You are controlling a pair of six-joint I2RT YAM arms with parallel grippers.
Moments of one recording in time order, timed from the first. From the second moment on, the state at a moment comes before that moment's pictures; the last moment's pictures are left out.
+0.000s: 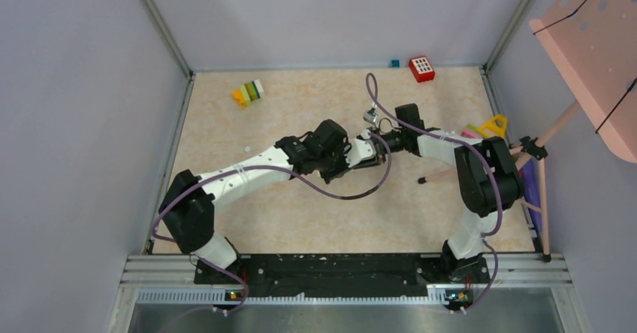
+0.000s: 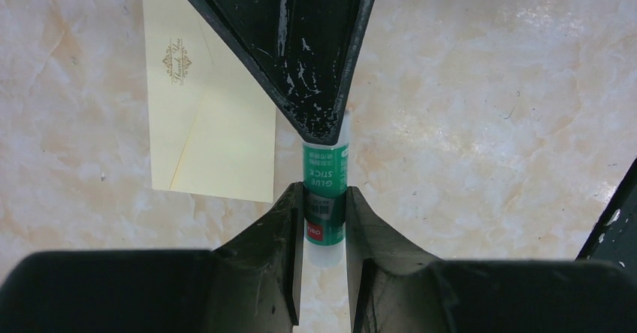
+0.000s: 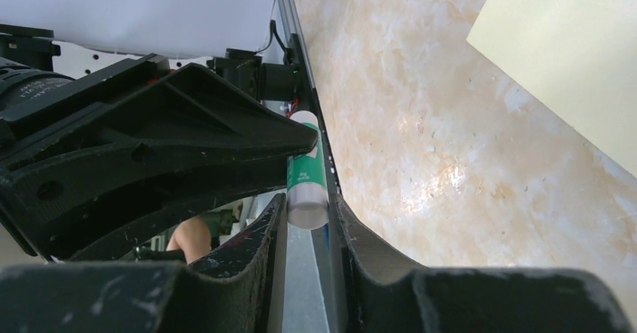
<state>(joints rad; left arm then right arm) -0.88 1.58 1.23 -0.53 0.13 0.37 0.32 1.78 0.98 -0.05 -1.27 0.45</state>
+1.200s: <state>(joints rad) -0.60 1.82 1.41 -0.85 1.08 0.38 0.39 1.48 0.96 -0.37 -1.19 -0.23</state>
